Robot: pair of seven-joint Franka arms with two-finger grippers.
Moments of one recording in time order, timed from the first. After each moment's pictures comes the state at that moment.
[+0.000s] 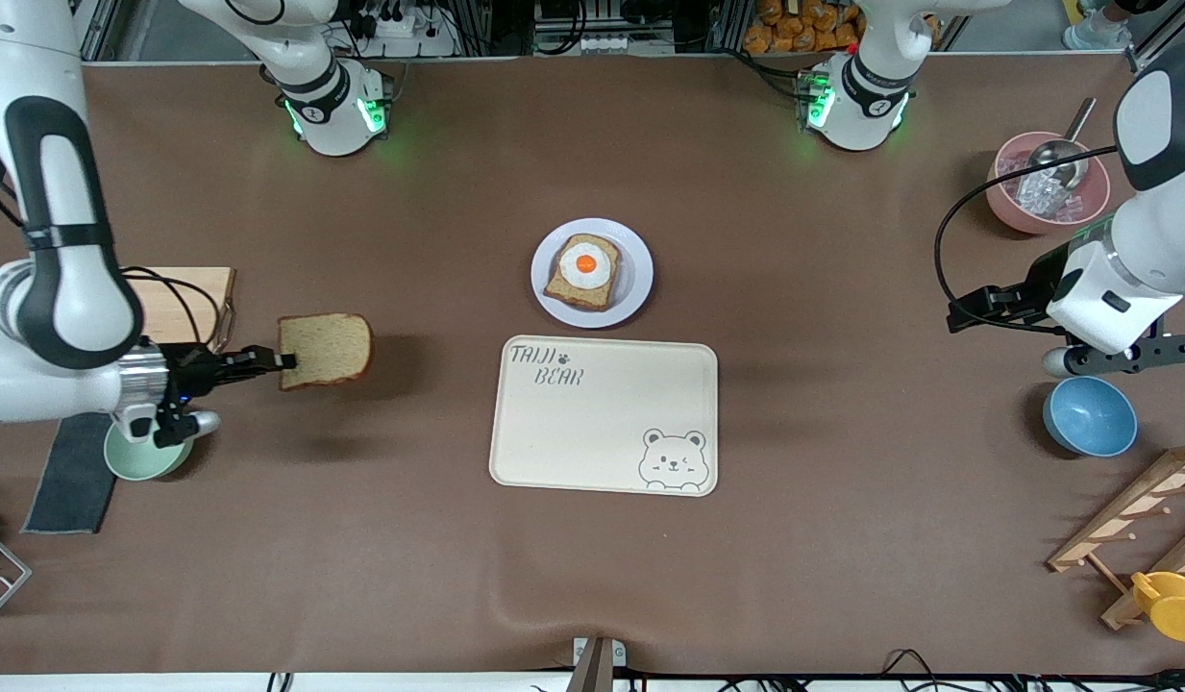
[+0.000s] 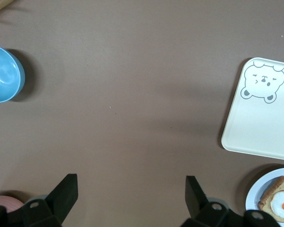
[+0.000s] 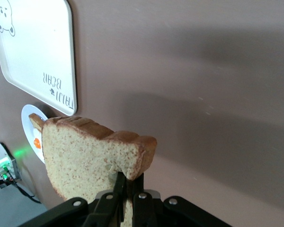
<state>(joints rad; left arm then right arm) -0.09 0.16 0.00 -1.57 -0.06 1.66 -0.20 -0.10 0.49 0.02 -1.67 0.50 1.71 -0.44</state>
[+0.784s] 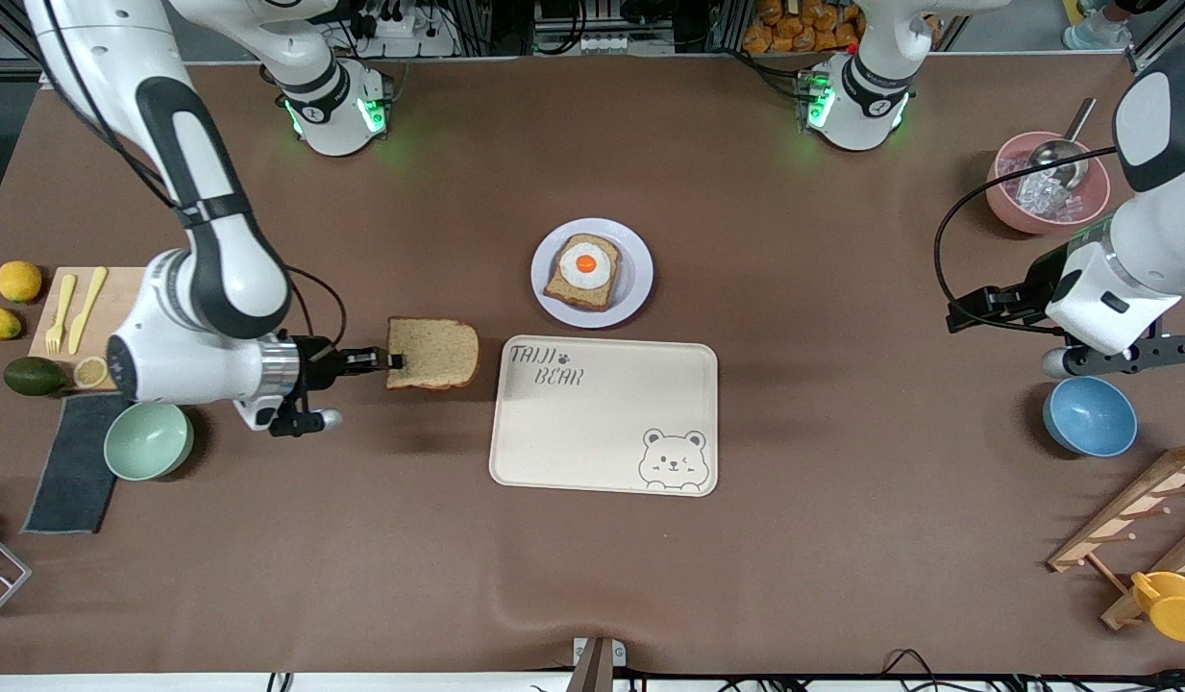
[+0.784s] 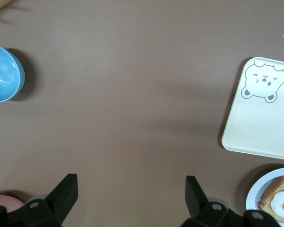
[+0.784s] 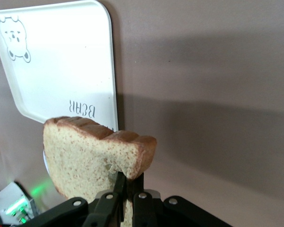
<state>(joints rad) -0.09 0.17 0.00 -1.57 -0.06 1.66 -0.20 0.15 0.44 0.02 -1.82 0.65 1.98 -0.20</state>
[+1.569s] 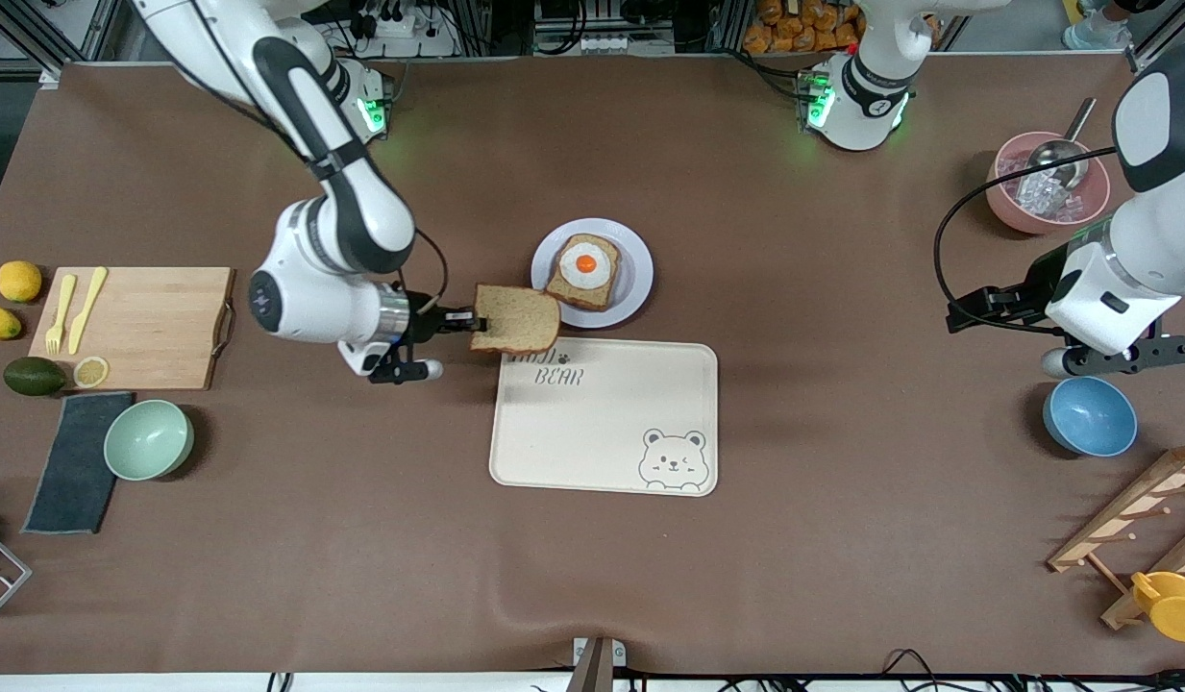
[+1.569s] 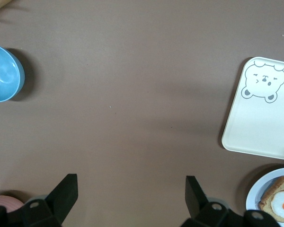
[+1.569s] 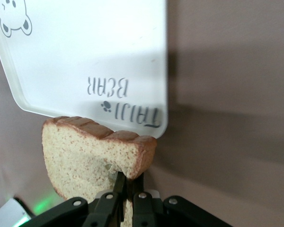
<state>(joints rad) -0.09 0.17 0.00 -1.58 -0.06 1.66 -0.20 0.43 0.36 0.02 -2.03 0.77 2.25 -0.06</state>
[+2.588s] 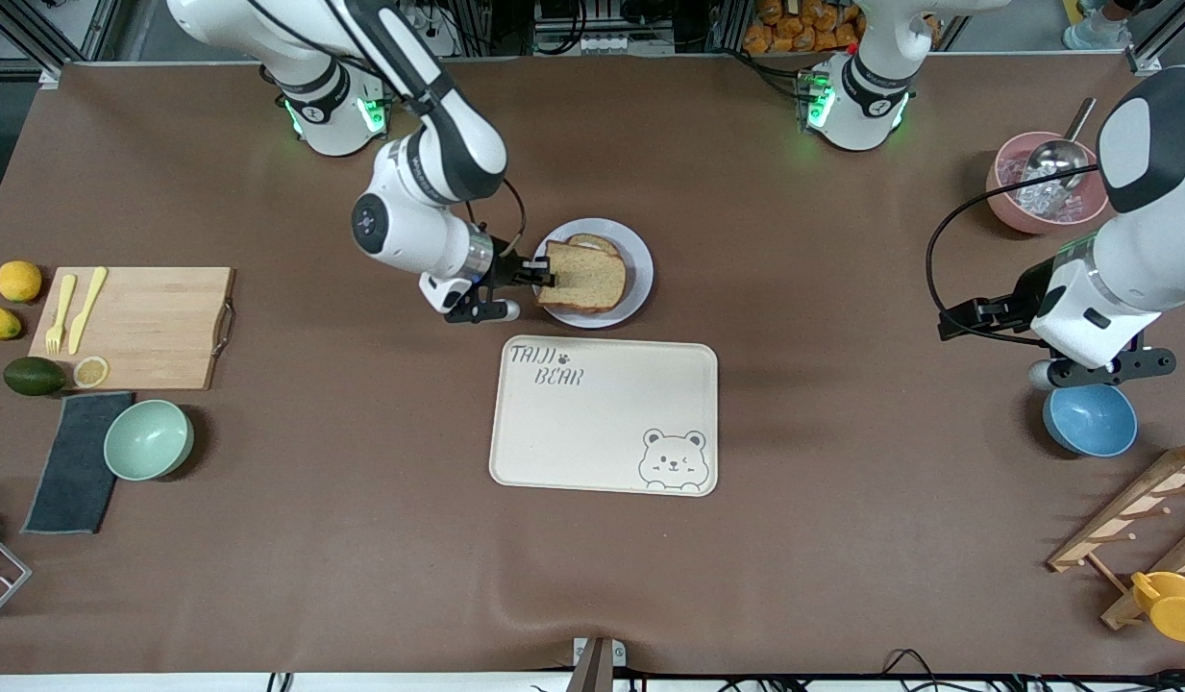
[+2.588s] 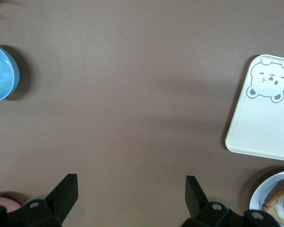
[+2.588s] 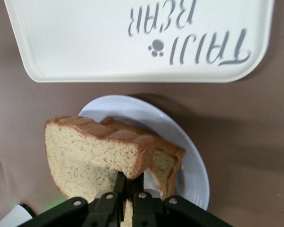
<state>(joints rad) -0.09 0.19 0.00 -1.60 -0.06 1.69 -0.20 0.69 0.31 0.02 -2.17 0.95 2.49 0.02</state>
